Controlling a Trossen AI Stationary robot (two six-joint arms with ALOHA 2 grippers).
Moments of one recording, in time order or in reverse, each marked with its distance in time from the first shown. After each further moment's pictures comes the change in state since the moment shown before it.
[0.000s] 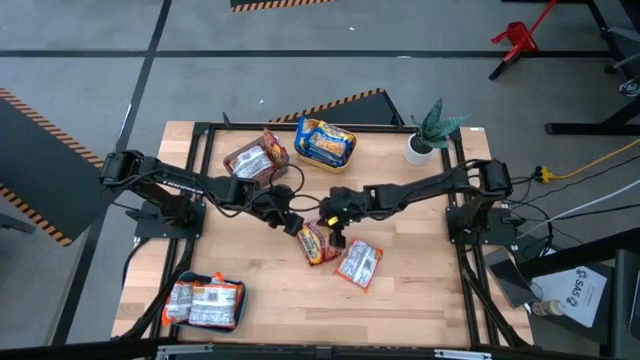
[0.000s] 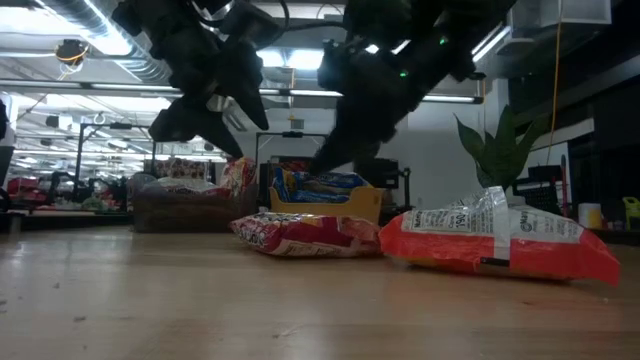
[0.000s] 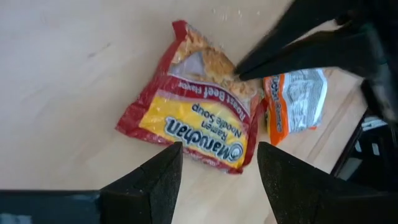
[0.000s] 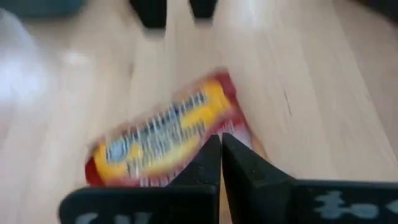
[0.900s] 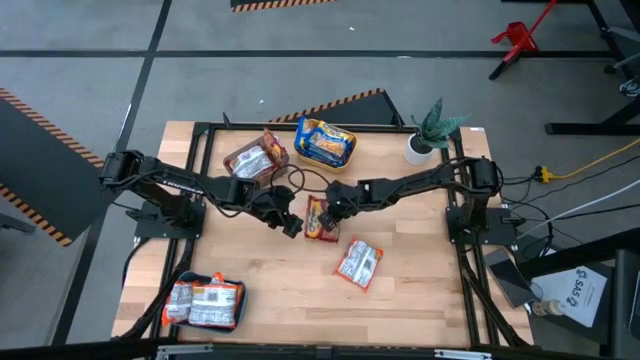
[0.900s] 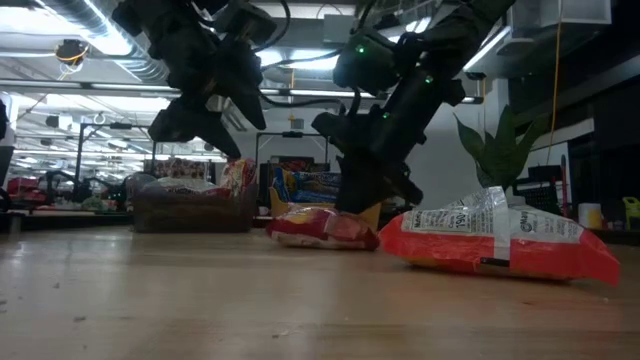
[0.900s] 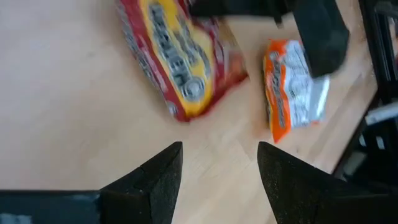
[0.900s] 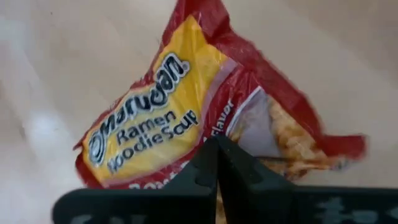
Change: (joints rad) left arm 0.000 0.000 0.000 -0.007 0.011 0.028; right arm -0.069 0.109 0.005 -0.179 0.083 0.647
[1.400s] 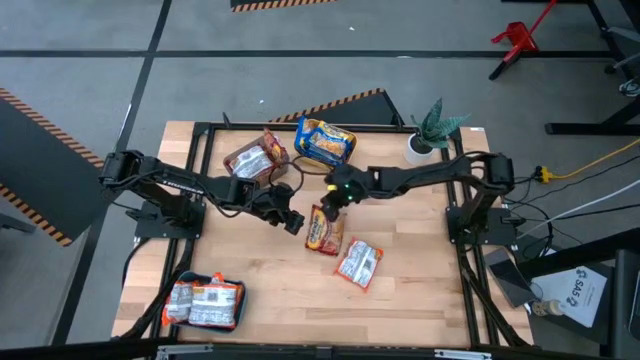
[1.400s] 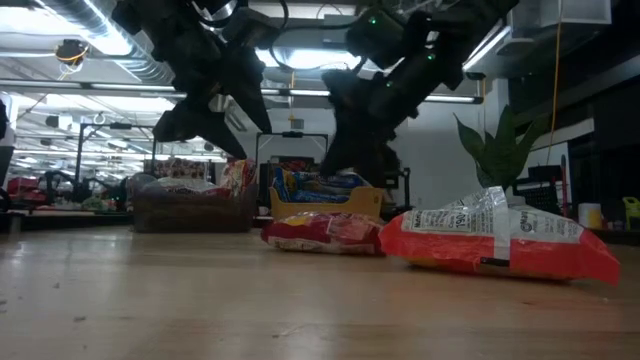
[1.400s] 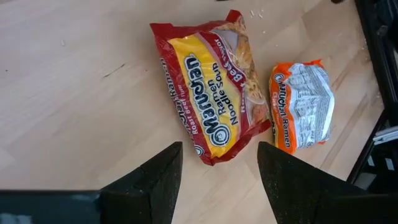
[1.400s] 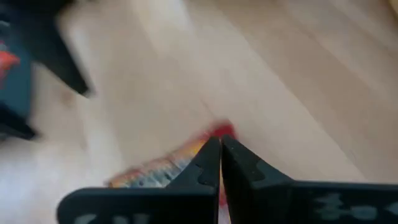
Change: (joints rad) left arm 0.000 0.000 0.000 0.008 -0.082 -0.012; right arm -0.088 -0.147 -0.010 0.140 -0.062 -0.252
